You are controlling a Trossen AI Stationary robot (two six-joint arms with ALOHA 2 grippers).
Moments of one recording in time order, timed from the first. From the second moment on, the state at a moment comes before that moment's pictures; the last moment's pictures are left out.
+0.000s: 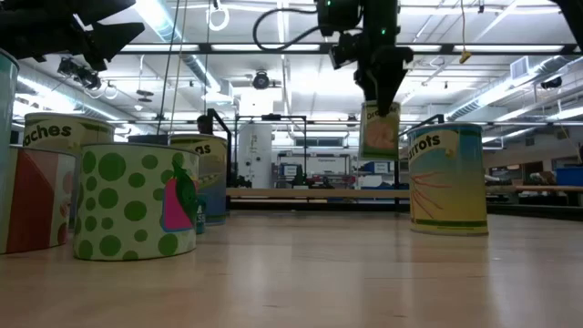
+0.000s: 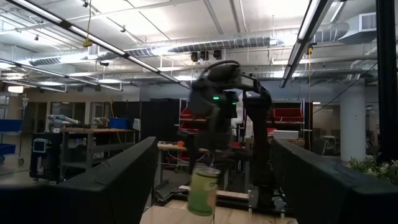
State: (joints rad) left arm -0.24 0.01 0.01 0.51 -0.55 0.20; right arm -0.31 1.80 1.76 -1.42 0.22 -0.30
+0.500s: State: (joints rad) left arm -0.24 0.01 0.01 0.50 -0.55 0.22; right arm -0.47 1.93 1.76 -1.40 0.13 -0.45
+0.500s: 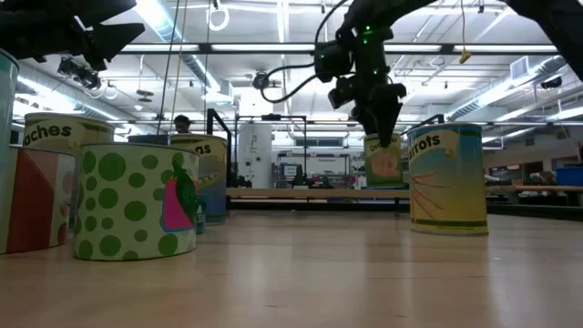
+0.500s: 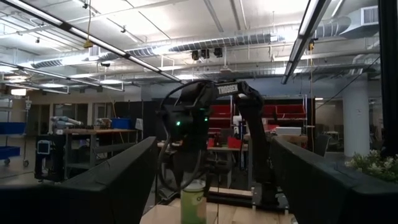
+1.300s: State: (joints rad) left arm -0.24 0.01 0.01 0.50 -0.55 0.22; right arm -0.50 1.94 1.76 -1.37 0.35 -0.44
